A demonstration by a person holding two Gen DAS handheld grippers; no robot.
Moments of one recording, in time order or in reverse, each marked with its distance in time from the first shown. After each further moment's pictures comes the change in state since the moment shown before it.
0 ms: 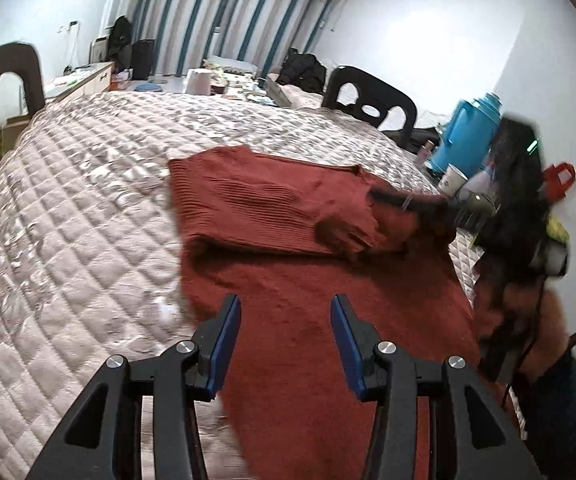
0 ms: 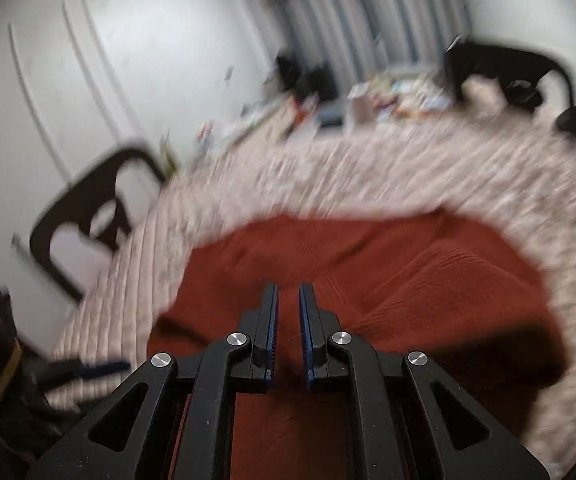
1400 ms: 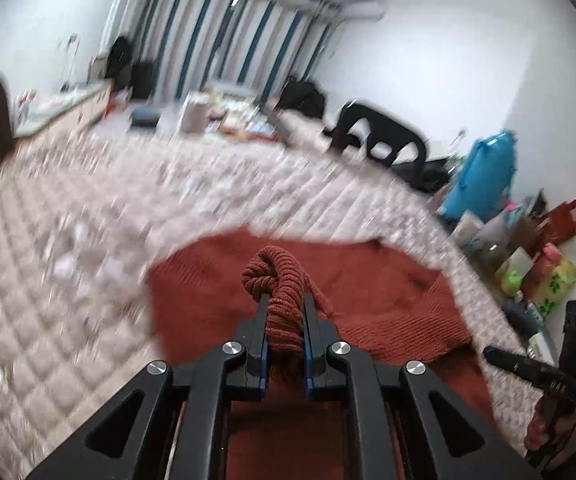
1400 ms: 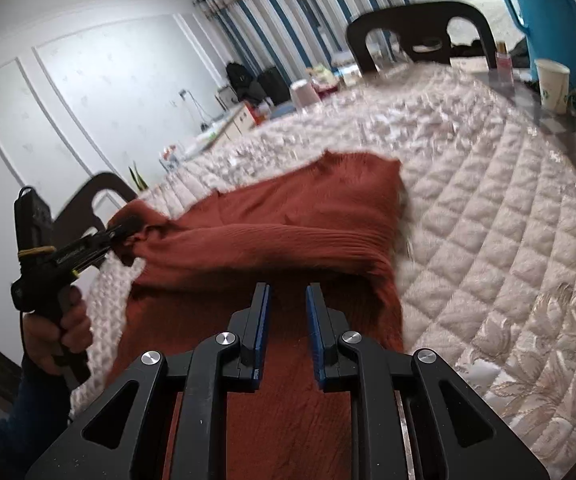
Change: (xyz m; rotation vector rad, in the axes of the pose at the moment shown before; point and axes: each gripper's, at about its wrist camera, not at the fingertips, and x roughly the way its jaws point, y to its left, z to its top) left arm 0.055 0.017 0.073 -0.015 -0.063 -0.007; right arm -0.080 -0.078 -0.054 0.218 -0.053 -0.076
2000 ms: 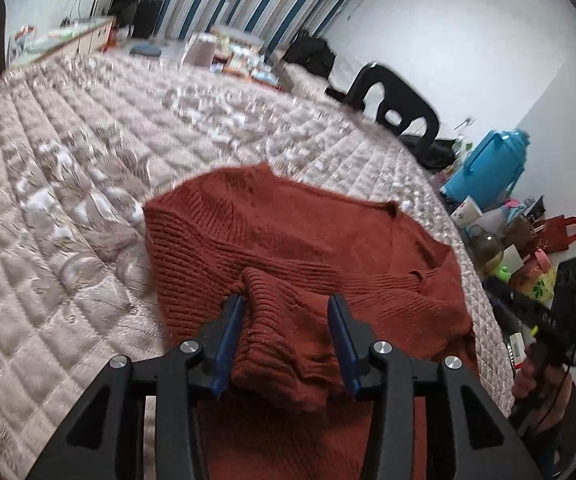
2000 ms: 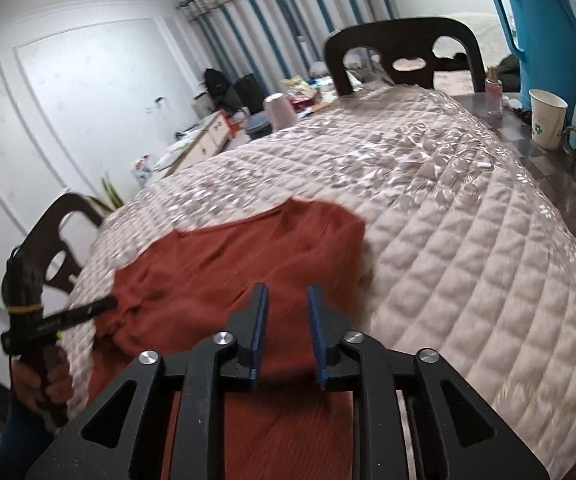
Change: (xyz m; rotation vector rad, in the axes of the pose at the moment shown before) left arm 0.036 0.024 0.000 -0.117 0.177 -0.085; right arm 0.021 -0.020 0.062 0.008 -0.038 -0.110
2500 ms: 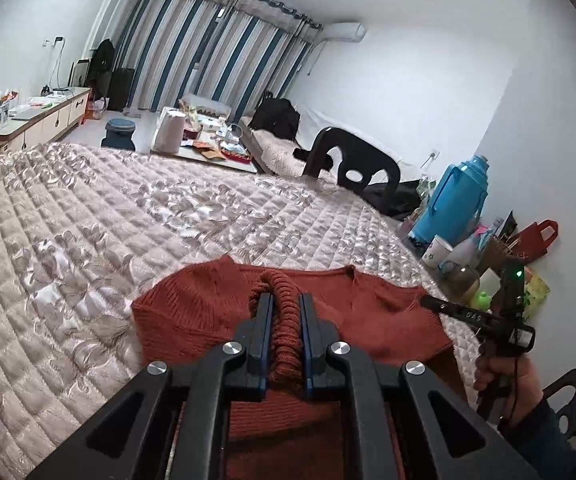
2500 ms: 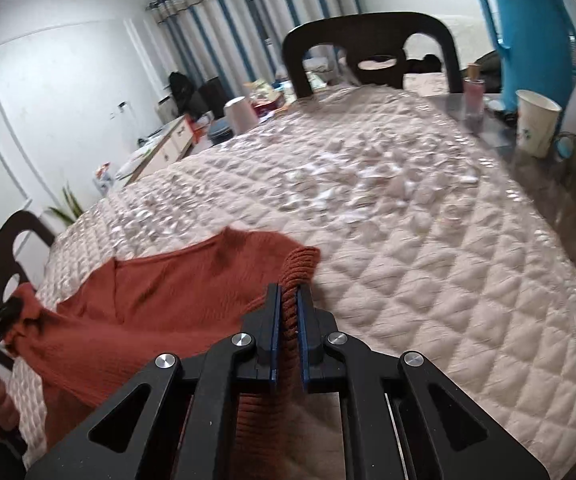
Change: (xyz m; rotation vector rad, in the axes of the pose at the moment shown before) left arm -0.044 -0.023 0.003 0.135 -0.257 -0.051; right arm 0.032 -0.030 0.019 0.021 -0.025 -0.128
